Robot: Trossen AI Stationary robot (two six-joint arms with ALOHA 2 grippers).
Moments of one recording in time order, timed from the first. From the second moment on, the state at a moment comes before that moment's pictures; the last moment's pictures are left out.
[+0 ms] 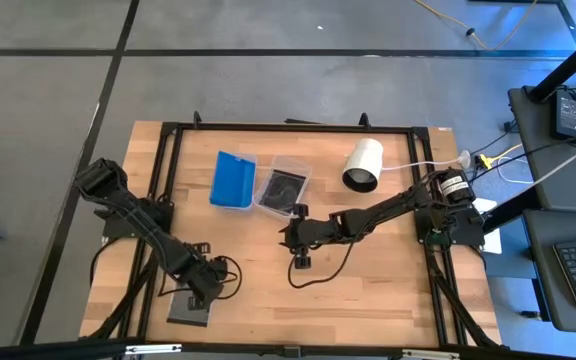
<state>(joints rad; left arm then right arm) -0.72 1.56 0.86 -0.70 -0.01 -0.88 0.22 1.89 1.08 0.14 0.24 -0.03</state>
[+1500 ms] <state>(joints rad) -0.50 1.67 0.86 -0.35 -0.28 -0.38 0.22 1.89 1.08 -0.09 0.24 0.05</state>
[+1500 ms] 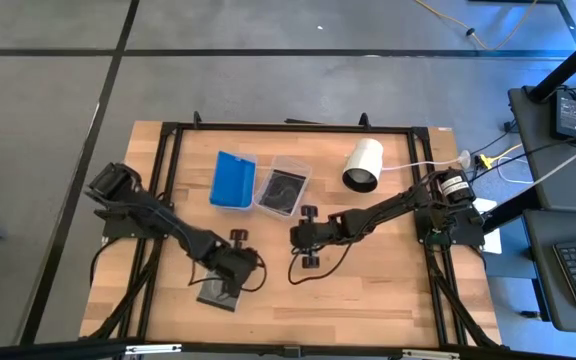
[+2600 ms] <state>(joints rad) -0.86 1.35 1.05 -0.89 -0.38 -1.05 0.23 1.95 1.08 0.29 0.19 -0.03</state>
